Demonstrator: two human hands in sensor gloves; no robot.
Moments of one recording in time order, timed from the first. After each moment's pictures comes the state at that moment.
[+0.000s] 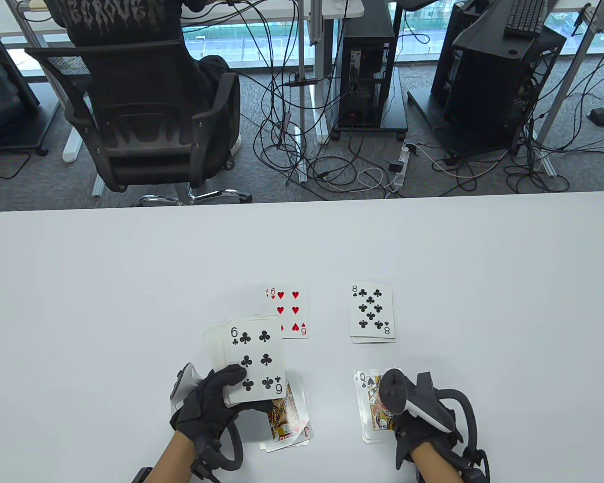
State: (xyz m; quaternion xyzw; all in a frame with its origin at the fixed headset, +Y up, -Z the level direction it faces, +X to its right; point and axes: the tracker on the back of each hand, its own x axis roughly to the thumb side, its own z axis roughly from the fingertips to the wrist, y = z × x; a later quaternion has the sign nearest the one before) left_hand -0.191 -0.797 -0.267 -0.28 -0.15 0.87 0.37; right_hand 0.152 -0.770 -0.246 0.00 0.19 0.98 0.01
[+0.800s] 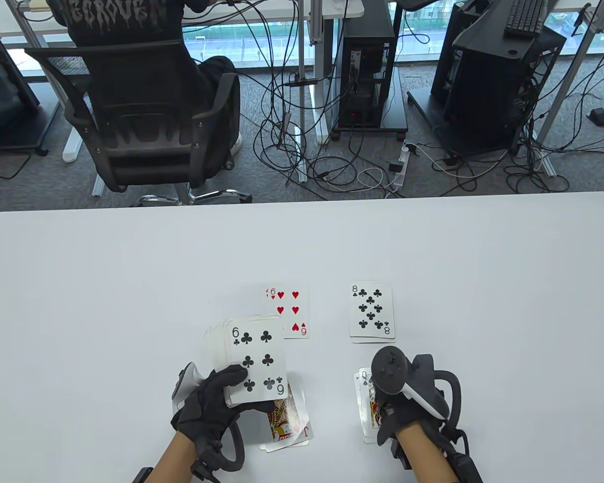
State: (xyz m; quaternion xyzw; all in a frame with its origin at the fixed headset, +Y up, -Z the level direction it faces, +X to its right) left_hand -0.190 -0.799 -0.267 -0.29 -0.16 0.87 0.37; right_hand 0.113 -0.702 -0.265 0.04 0.03 0.99 0.15
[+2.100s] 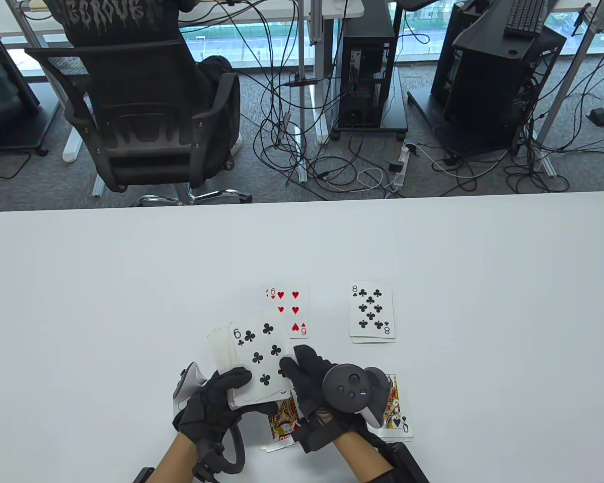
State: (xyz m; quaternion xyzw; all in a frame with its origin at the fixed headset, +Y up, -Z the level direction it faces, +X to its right) left_hand -0.187 -0.800 -0.267 -0.29 -0.16 0.86 0.38; right_hand 0.028 -0.715 -0.265 0.17 -0.12 0.88 0.43
